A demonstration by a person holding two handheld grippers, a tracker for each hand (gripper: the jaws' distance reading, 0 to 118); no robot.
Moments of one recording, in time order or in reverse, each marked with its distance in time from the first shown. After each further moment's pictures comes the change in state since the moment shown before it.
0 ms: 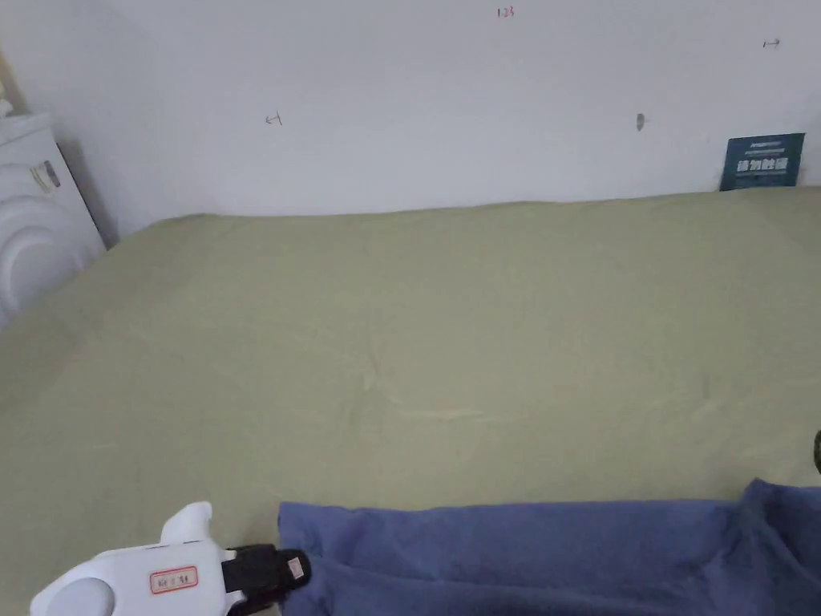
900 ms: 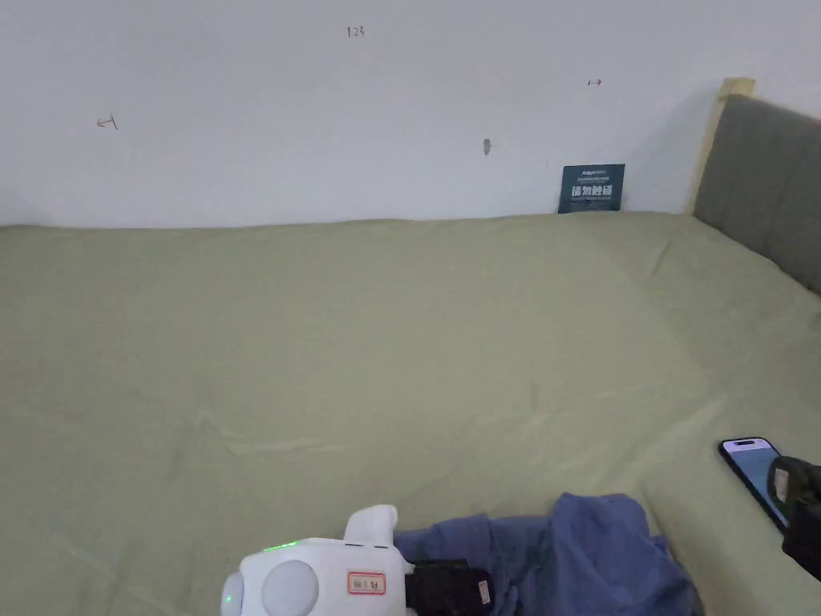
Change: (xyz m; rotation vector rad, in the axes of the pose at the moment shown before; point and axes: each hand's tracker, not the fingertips) left arm 0.201 -0.071 -0.209 -0.358 -0.273 -0.209; right arm 0.081 0.009 0.048 0.023 -0.166 -0.121
